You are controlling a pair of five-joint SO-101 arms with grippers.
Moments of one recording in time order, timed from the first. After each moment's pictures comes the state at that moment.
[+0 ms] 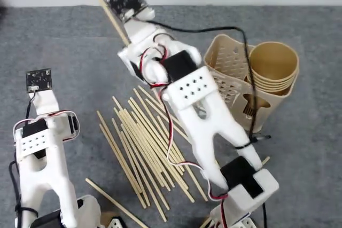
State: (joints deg) left arm -26.8 -24.6 53.4 49.8 -2.8; right arm -35.5 6.3 -26.6 63.6 8.4
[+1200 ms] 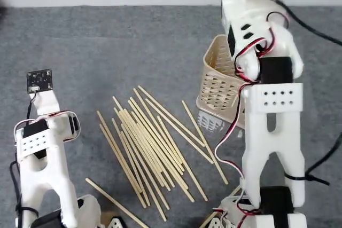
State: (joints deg) left arm -26.7 -24.6 53.8 49.8 -2.8; right arm -6.5 -12.0 -7.8 38.6 8.0
